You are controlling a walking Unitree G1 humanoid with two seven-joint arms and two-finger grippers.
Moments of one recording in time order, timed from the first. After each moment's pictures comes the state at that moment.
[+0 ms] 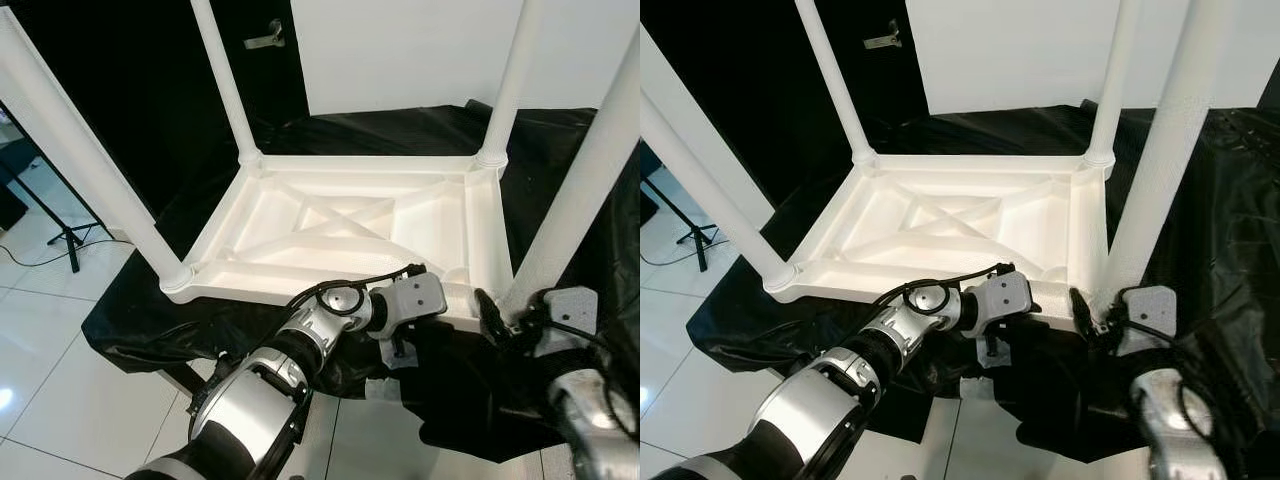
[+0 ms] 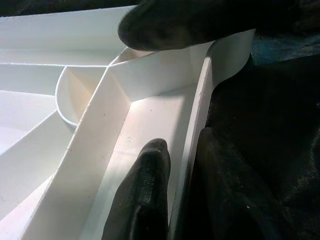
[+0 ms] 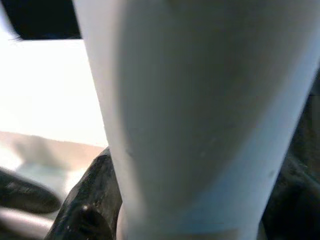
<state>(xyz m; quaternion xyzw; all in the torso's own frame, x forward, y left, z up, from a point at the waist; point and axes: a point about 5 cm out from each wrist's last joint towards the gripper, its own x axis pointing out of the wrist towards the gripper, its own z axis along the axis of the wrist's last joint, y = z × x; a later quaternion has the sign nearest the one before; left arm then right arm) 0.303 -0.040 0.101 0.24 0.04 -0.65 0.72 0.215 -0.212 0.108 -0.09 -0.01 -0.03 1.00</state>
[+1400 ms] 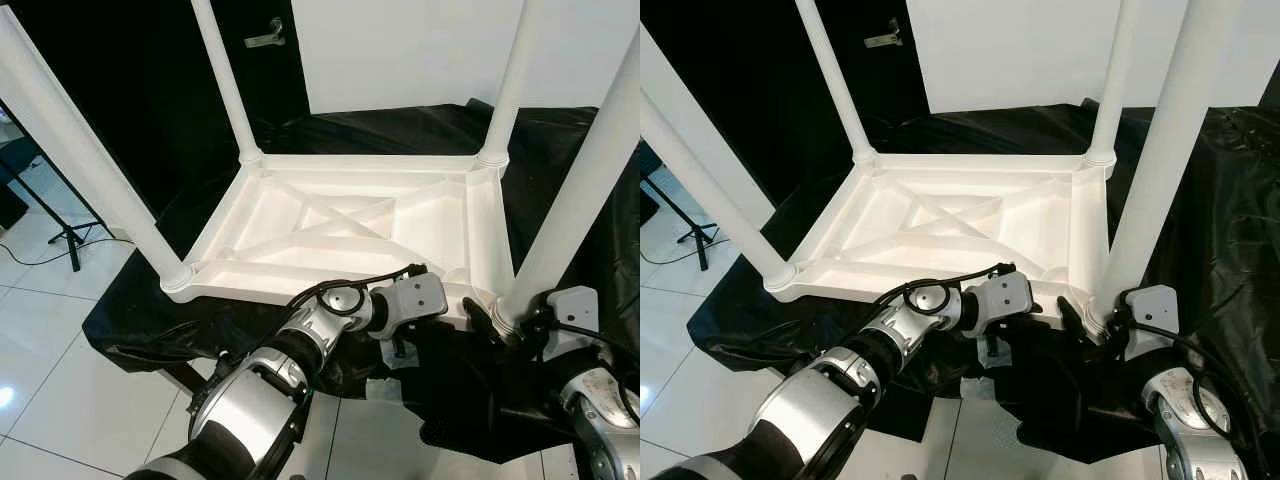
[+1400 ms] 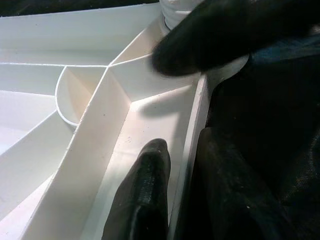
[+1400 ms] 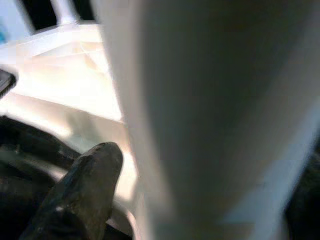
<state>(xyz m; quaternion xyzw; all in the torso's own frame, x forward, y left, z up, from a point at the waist) 0.303 -0.040 0.101 0.24 0.04 -0.65 0.72 0.217 -0.228 0.121 -0.12 0.02 0.18 0.98</state>
